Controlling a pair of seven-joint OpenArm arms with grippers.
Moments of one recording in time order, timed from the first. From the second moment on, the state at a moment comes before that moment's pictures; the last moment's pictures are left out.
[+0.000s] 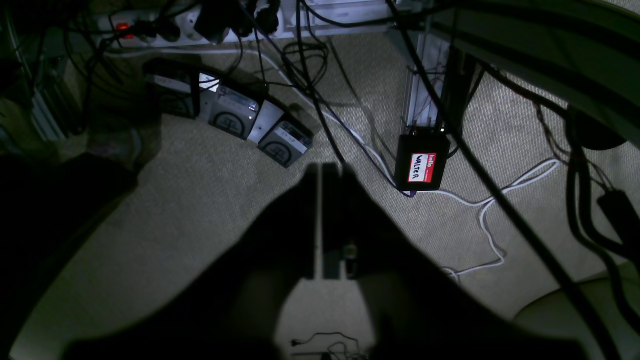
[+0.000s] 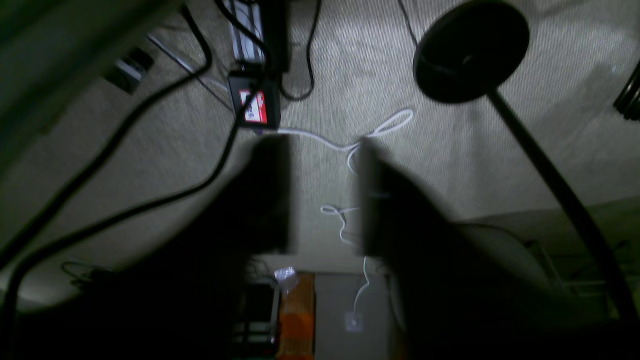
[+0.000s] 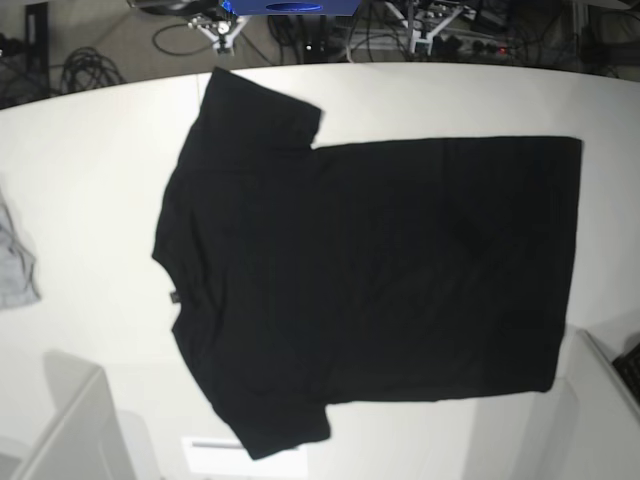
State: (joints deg) left arm 7.2 -3.4 1.4 7.7 0.4 0.3 -0.5; right arm -1.7 0.2 -0.5 0.5 -2.1 1.1 -6.2
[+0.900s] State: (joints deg) left arm 8.1 -3.5 1.3 8.5 0.2 0.3 -0.8; right arm -7.6 0.3 -0.5 8.1 -2.1 1.1 -6.1
